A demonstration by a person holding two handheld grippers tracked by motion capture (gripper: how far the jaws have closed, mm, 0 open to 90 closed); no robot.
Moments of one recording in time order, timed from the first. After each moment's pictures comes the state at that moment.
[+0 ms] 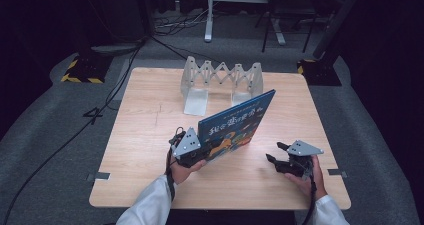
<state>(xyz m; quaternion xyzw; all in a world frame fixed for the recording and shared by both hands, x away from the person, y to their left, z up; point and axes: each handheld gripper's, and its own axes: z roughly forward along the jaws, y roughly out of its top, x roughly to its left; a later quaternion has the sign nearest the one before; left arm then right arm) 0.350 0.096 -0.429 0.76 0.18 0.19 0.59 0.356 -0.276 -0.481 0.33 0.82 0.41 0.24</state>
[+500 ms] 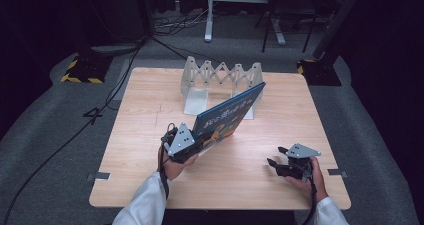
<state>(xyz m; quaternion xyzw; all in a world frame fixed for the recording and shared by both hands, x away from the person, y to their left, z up) 0.350 0.115 -0.414 0.76 0.21 0.25 0.57 0.357 -0.280 -0.497 0.33 0.83 0.39 0.22</state>
